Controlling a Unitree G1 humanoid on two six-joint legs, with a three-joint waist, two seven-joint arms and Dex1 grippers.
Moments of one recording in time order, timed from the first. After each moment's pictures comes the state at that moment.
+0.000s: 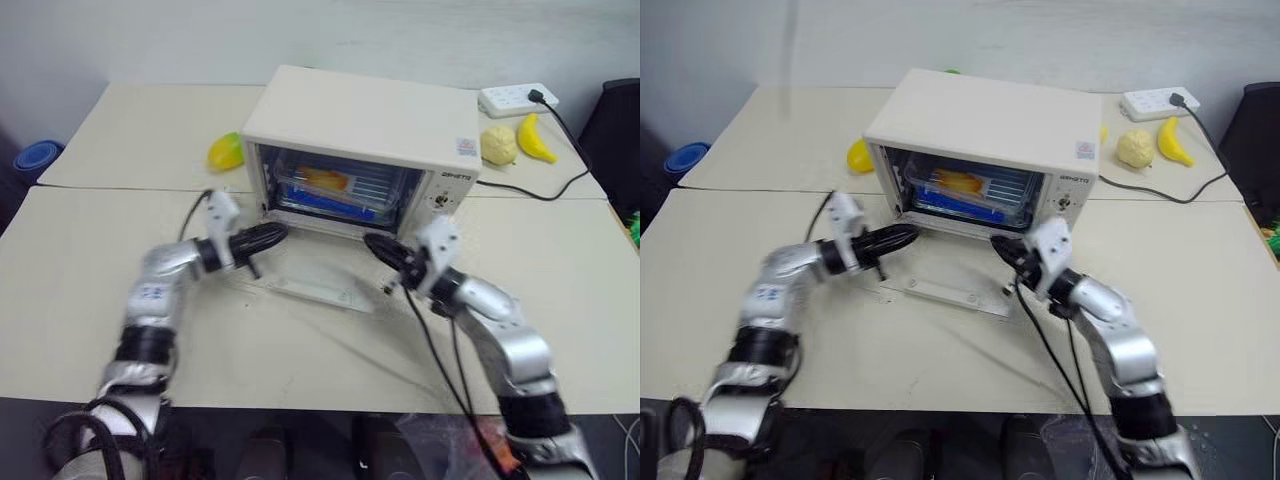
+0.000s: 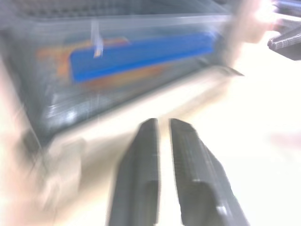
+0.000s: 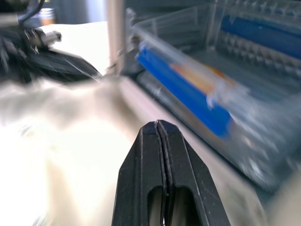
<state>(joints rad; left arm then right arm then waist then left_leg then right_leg) -0.54 0.54 0.10 0.24 -0.44 0.28 -1.02 -0.22 -0.46 0.00 -0.30 0.37 0.33 0.66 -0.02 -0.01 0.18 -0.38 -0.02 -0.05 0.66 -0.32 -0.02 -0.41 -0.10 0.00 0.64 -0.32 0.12</state>
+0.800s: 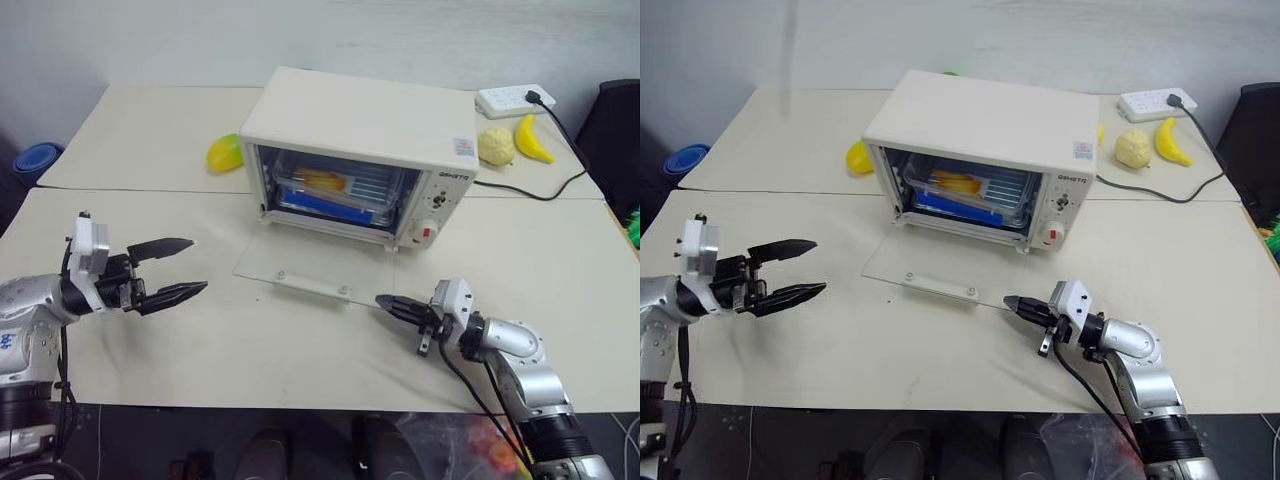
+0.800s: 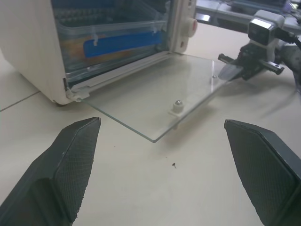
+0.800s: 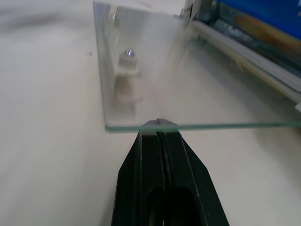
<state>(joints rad) -0.22 0.79 0.37 0.10 -0.63 0.28 -1.26 -0.17 -0.42 0.03 0.08 0.36 -0.12 1.02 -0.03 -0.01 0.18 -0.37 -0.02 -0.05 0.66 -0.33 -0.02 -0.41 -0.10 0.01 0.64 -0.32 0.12</state>
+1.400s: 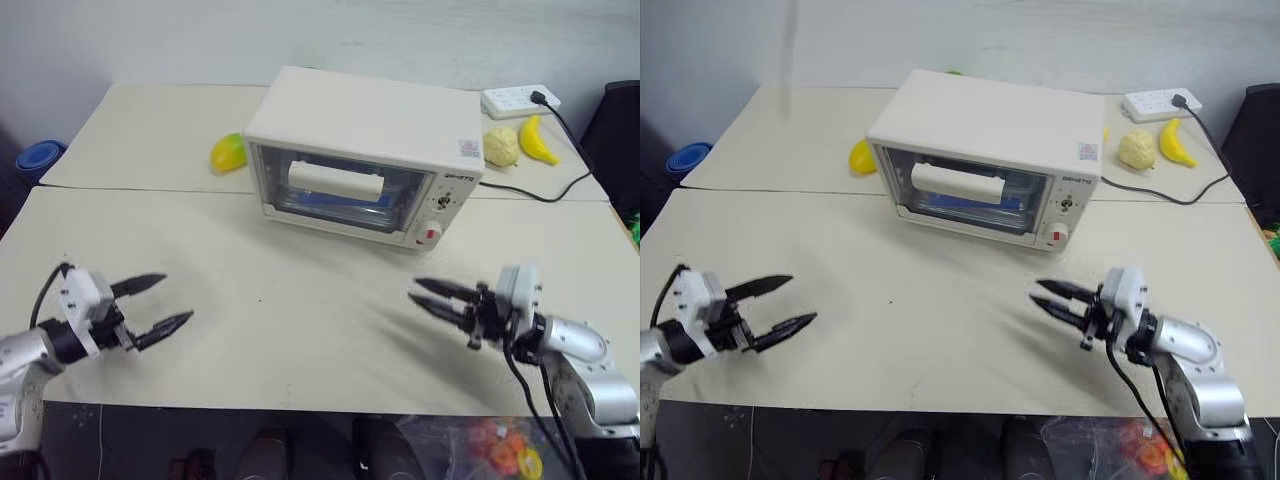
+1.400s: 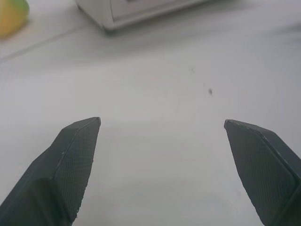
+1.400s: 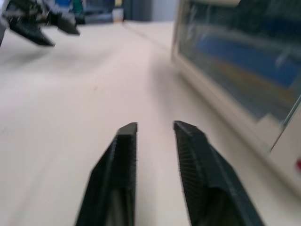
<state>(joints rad) 0.15 0.72 0.45 -0.02 -0.46 0.08 -1.06 0.03 -0.63 -0.13 -0.15 0.52 -0.04 1.12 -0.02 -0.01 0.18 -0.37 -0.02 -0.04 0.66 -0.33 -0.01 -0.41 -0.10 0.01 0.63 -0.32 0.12</state>
